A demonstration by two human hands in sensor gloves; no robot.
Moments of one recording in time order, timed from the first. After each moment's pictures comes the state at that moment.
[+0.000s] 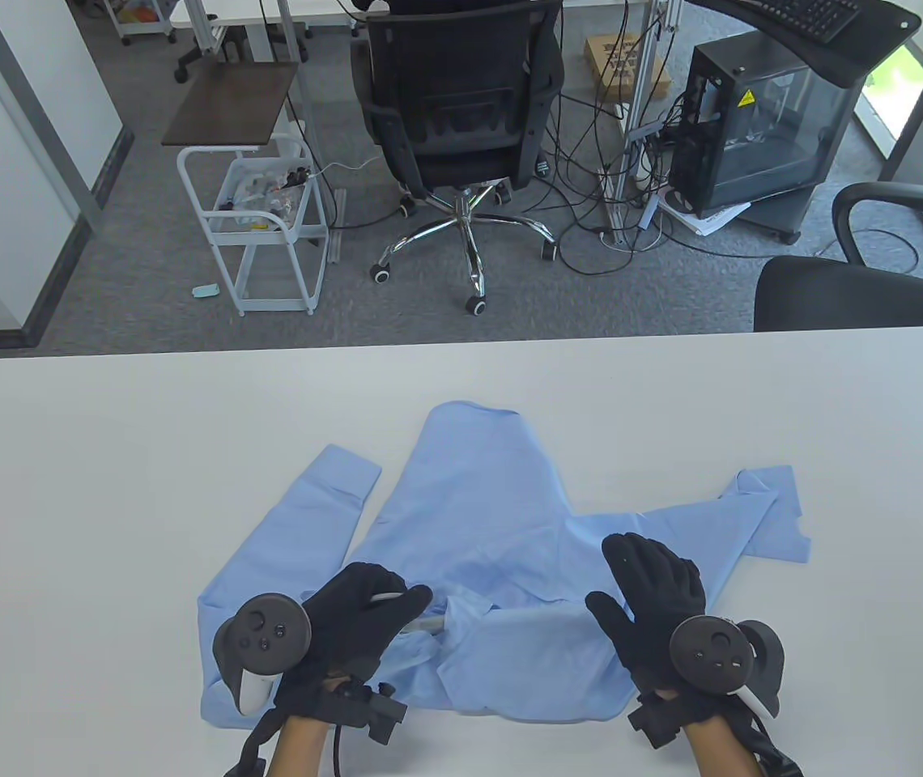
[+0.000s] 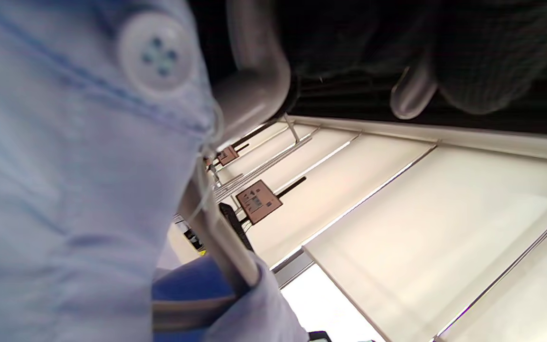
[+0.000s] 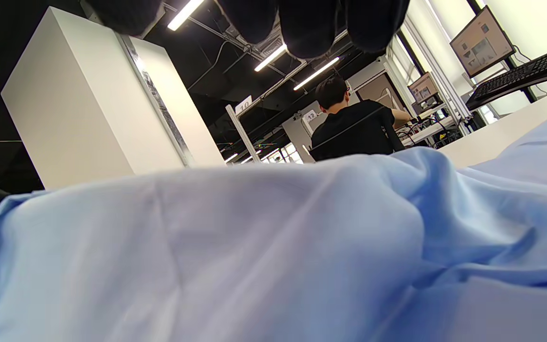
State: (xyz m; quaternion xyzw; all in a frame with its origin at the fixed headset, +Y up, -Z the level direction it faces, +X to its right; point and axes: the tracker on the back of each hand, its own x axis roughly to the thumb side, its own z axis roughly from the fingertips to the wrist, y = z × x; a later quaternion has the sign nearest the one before) left_hand -0.218 -0.700 -0.267 0.11 -0.16 0.51 0.84; right_hand 0.170 -0.744 -0.246 0.14 -0.14 0.93 0.32
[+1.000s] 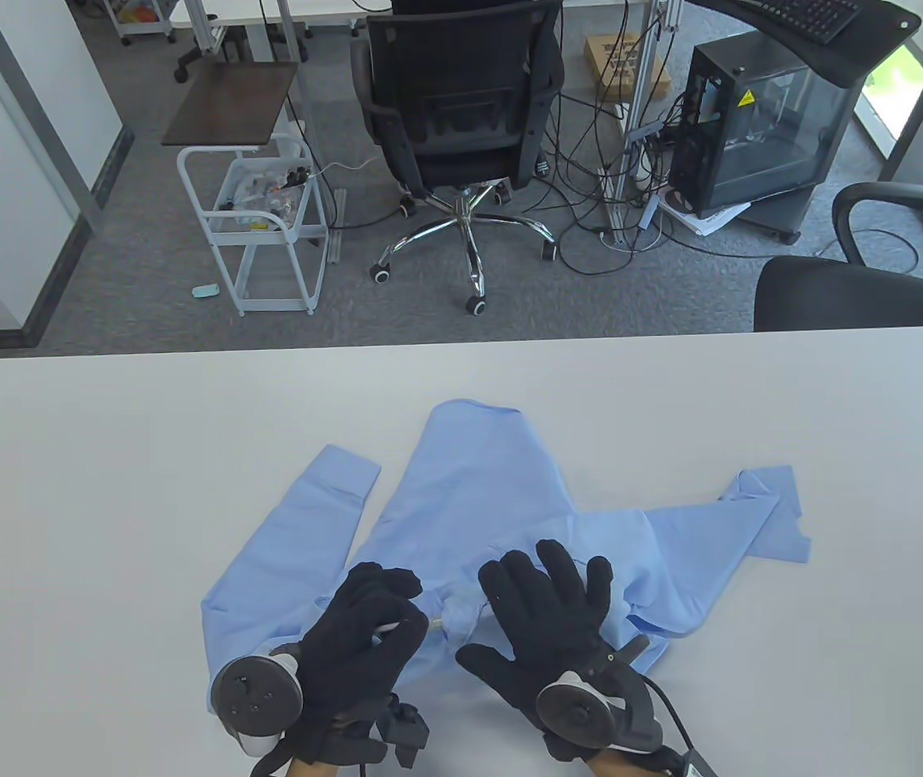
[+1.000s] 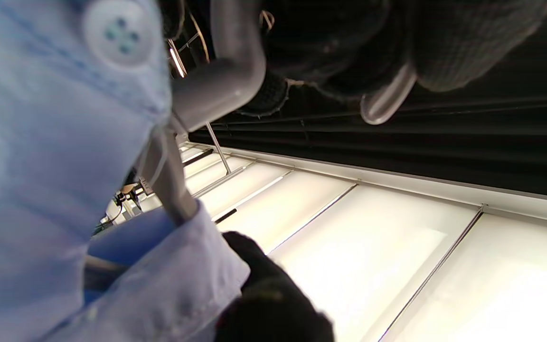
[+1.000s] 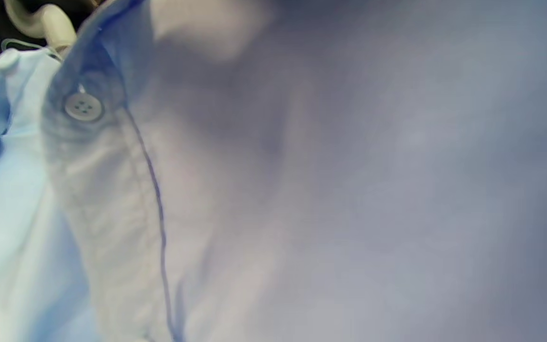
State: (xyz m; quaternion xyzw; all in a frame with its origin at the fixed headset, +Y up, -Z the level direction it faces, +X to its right) left_hand -0.197 -0.677 -0.229 0.18 -0.23 0.53 0.80; right_hand 0.048 -0.726 -0.224 0.25 -0.25 0.91 0.21
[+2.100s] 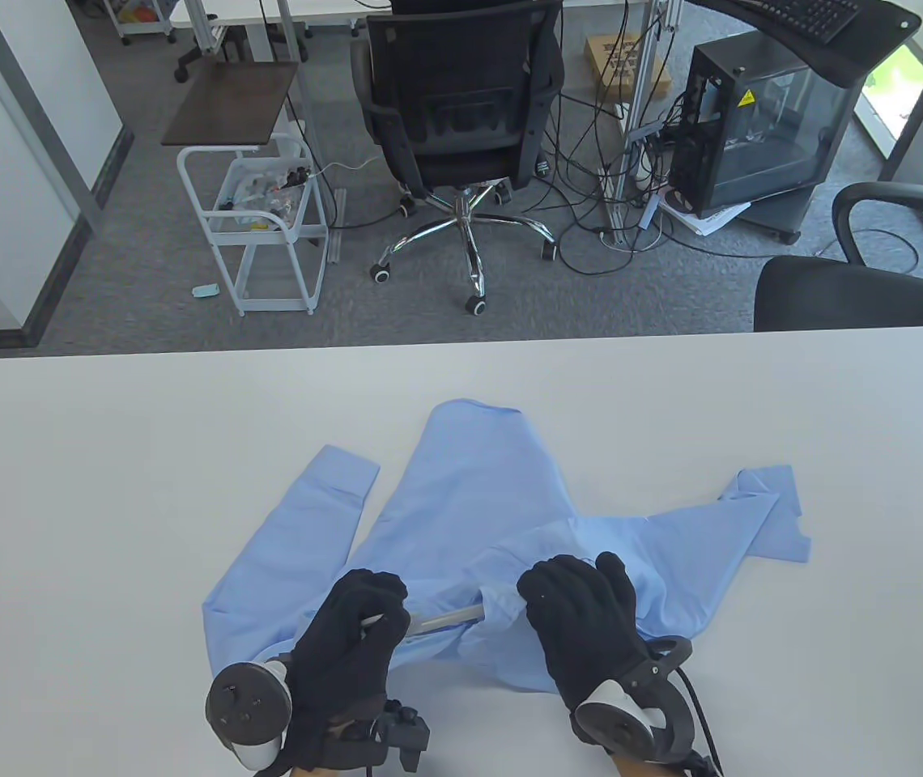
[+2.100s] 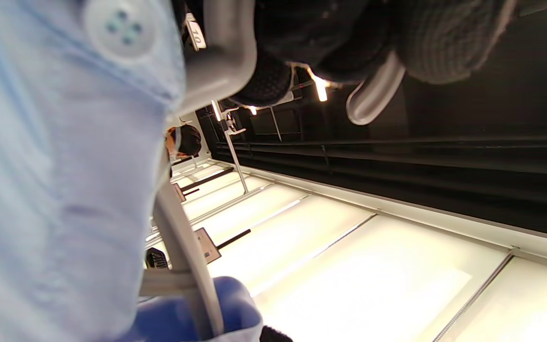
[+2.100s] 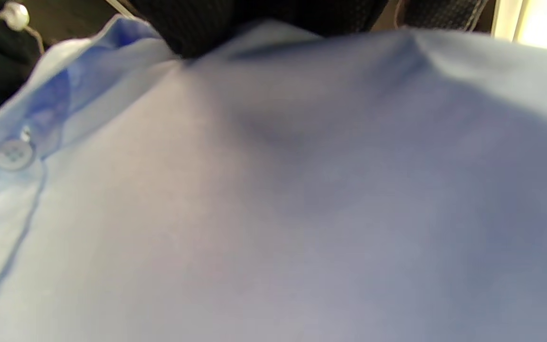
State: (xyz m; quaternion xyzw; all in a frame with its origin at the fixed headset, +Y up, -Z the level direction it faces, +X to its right) left_hand -0.207 -0.677 -0.224 0.19 -0.16 0.56 0.79; right_hand 0.084 -0.721 -0.213 0.20 -0.39 0.89 0.16
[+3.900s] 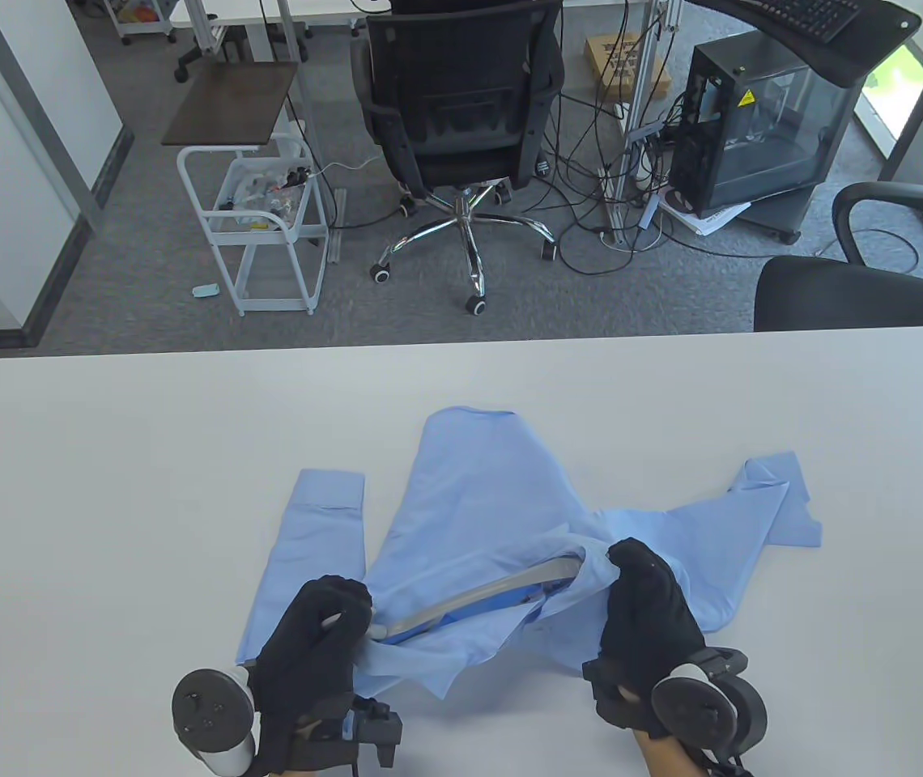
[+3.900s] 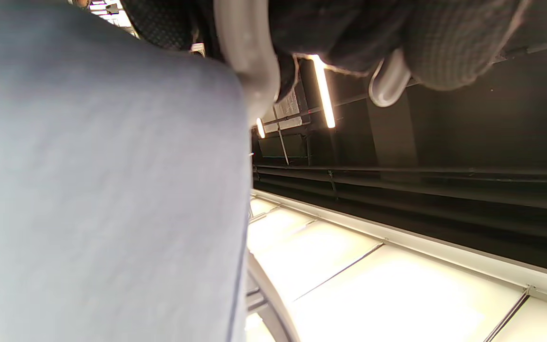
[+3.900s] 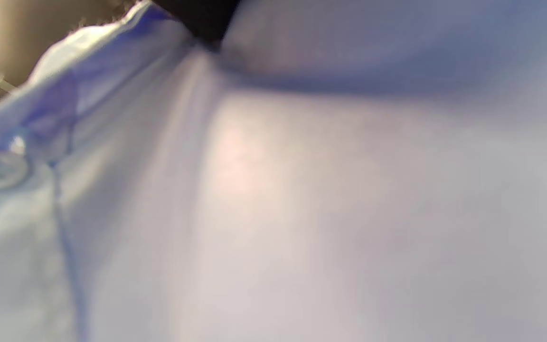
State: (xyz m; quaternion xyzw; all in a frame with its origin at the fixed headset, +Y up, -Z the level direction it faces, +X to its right) left_hand -0.234 -0.678 -0.222 0.21 -0.14 0.59 0.77; right_hand 0.149 -0.724 -0.216 0.04 -0.41 0.83 0.38
